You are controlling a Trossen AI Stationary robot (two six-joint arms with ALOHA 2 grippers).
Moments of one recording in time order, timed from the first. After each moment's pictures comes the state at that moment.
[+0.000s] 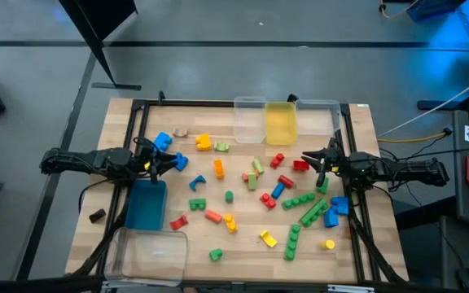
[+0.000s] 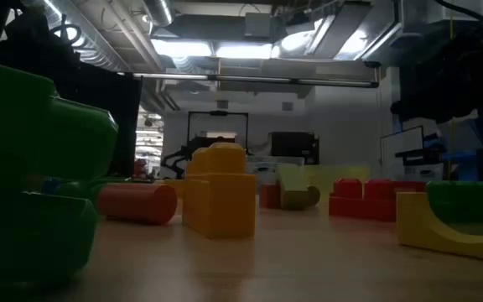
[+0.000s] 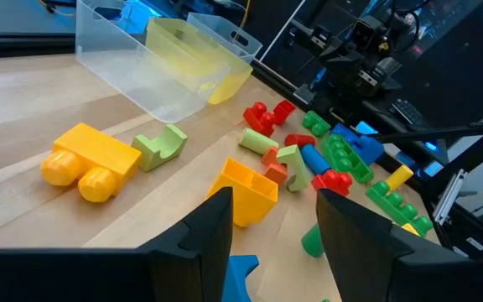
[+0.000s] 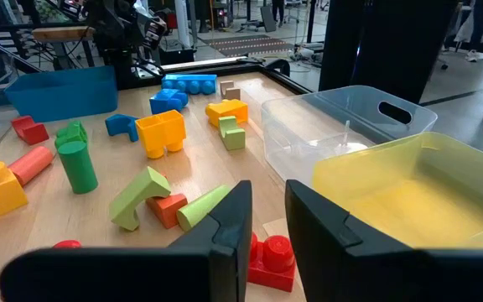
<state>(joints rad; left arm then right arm) -0.10 0.01 0.10 -0.30 -0.38 -0.60 0.05 0.09 0.08 -0.17 0.39 0.09</state>
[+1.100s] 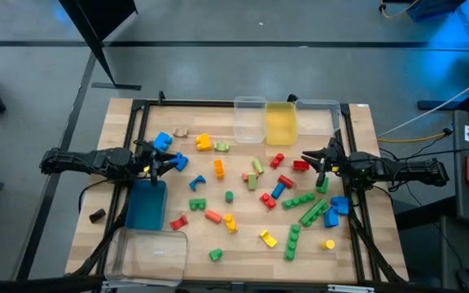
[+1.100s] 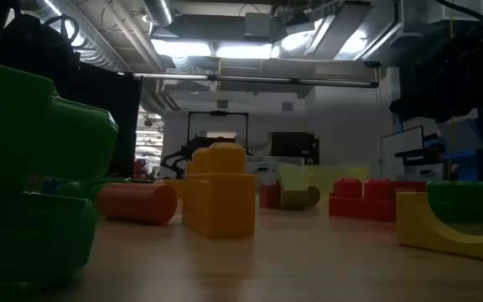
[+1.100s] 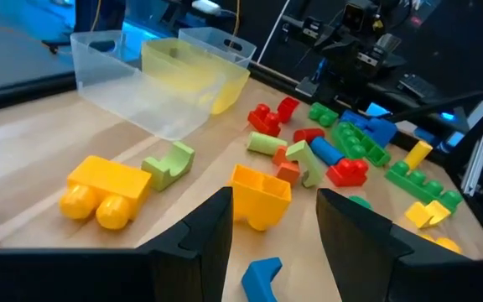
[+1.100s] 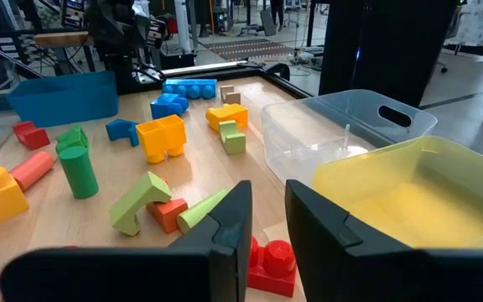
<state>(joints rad) -0.10 0.01 0.10 -0.29 -0.38 -0.41 0.05 0.09 0.08 -0.16 0.39 0.09</state>
